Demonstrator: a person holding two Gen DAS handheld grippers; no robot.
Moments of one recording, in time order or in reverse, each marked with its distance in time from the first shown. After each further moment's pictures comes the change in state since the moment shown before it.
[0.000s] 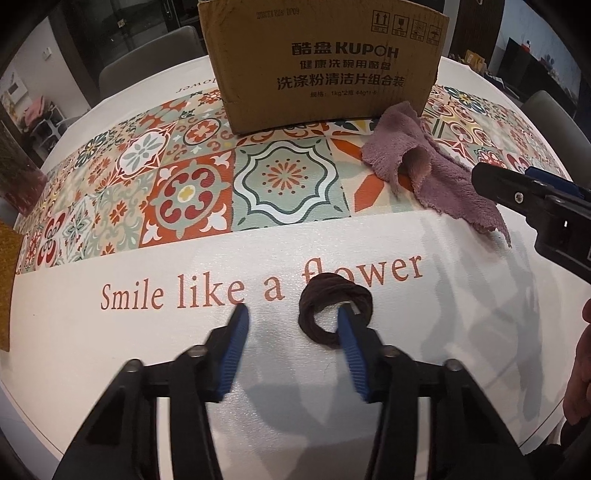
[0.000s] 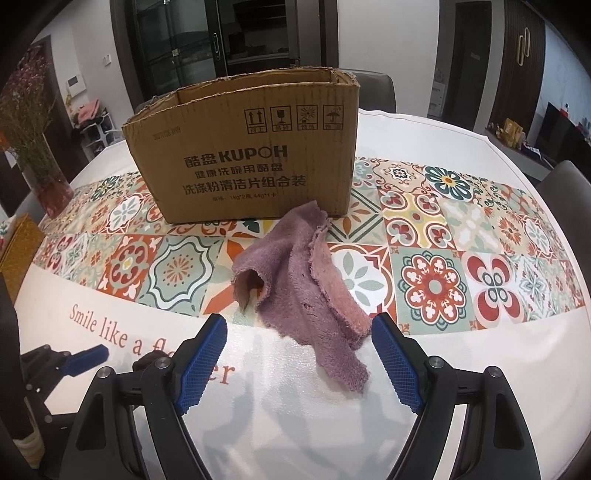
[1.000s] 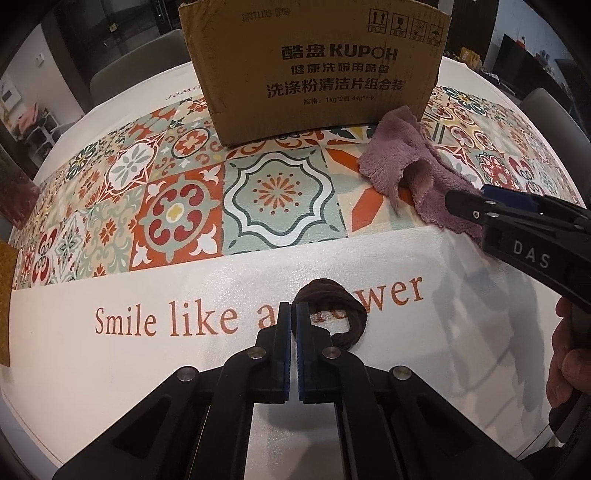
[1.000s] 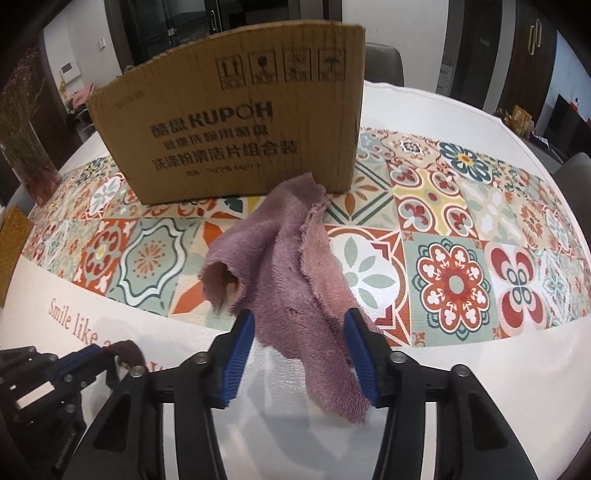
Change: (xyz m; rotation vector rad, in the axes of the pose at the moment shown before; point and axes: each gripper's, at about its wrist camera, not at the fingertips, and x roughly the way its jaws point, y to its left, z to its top) left arm 0.009 -0.003 0.016 0.024 -0.003 -0.014; right arm 0.052 -0.008 0.004 -0.005 0.095 0.011
